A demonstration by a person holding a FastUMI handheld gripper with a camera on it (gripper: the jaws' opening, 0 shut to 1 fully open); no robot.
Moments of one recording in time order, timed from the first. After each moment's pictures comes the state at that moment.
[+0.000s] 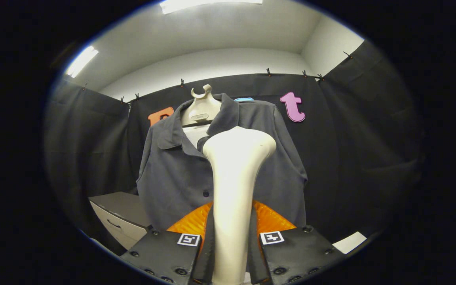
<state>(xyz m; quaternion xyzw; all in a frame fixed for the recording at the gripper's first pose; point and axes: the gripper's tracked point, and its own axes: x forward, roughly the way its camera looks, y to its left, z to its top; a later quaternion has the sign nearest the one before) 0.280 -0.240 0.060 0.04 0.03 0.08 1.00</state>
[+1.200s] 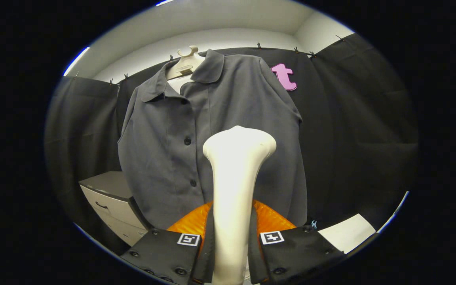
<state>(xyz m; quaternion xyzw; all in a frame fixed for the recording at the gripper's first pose) 0.254 -0.255 -0.059 0.05 0.12 0.05 0.99</state>
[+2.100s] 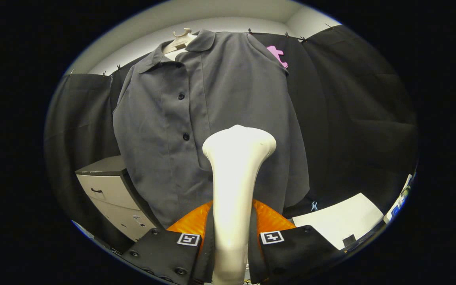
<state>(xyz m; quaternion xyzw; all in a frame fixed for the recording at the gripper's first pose) 0.211 -0.254 -0.147 0.07 0.19 0.03 0.98</state>
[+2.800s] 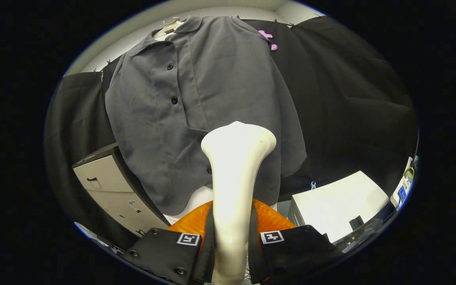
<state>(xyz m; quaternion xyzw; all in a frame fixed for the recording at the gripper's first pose) 0.174 -0.262 -0.207 0.09 0.25 0.01 0.97</state>
